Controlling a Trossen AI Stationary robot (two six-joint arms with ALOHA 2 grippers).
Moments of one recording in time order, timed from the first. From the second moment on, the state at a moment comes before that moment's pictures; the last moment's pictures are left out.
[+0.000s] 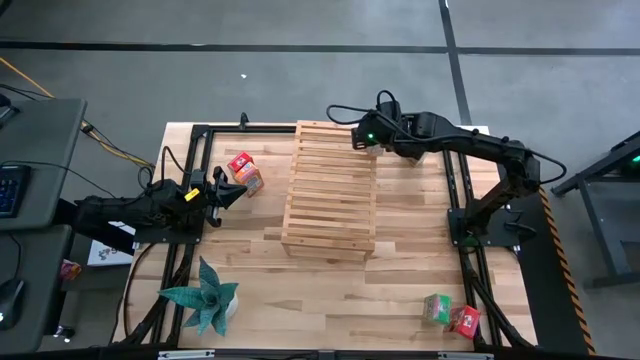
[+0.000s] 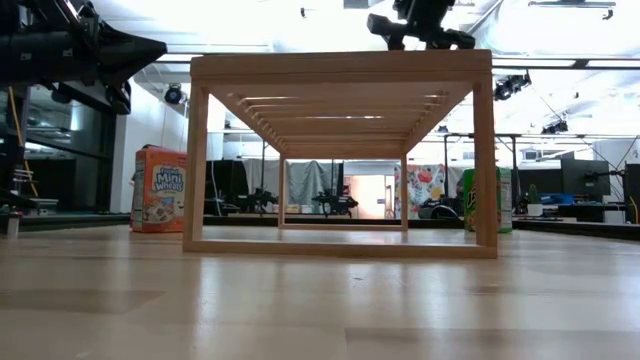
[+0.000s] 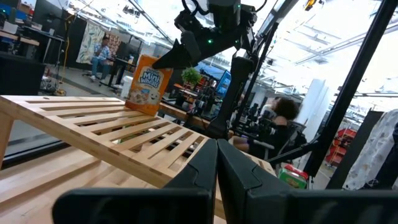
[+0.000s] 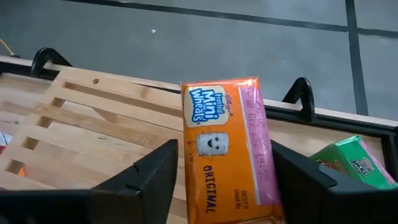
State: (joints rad) left arm 0.02 0.01 0.01 0.23 -0.17 -0.32; right arm -0.27 1.57 1.64 -1.11 0.65 0.93
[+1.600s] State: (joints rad) left arm 0.02 0.01 0.01 0.23 -0.17 -0.32; right arm -0.27 1.57 1.64 -1.17 0.36 0.87
